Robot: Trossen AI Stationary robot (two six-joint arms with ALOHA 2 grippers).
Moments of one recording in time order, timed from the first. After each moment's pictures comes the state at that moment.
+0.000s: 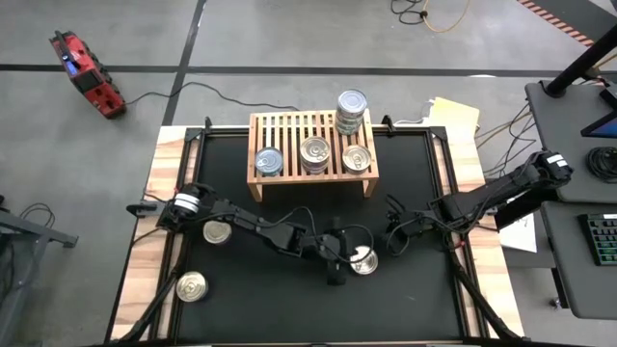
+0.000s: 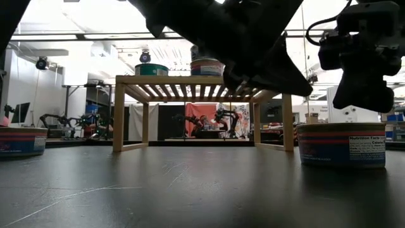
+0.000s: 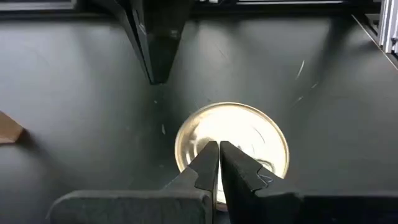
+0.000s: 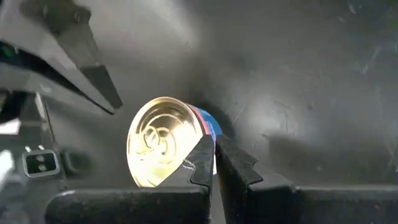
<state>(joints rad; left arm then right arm) -0.26 2.12 1.43 0.13 -0.25 -0.15 0.31 1.02 0.44 -0.23 0.08 1.06</state>
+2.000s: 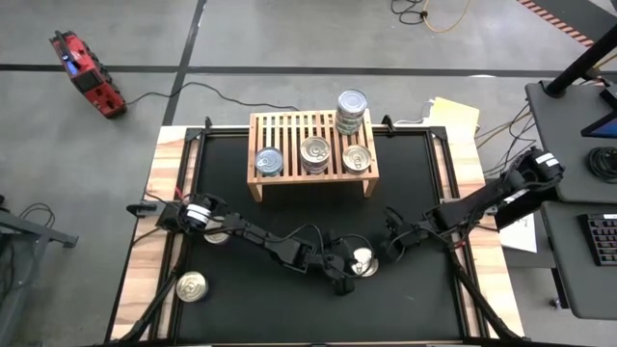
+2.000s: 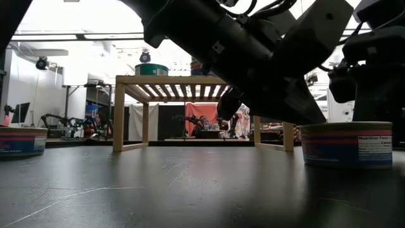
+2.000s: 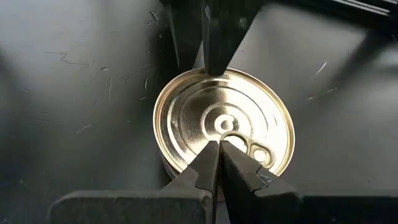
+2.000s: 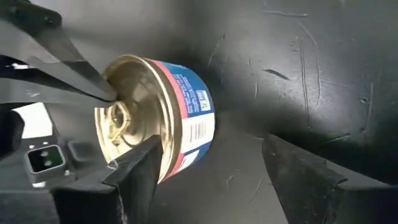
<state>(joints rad) -0.34 2.25 1.51 0.08 -0.36 -0.50 0.38 1.17 0.31 0.04 0.00 1.34</state>
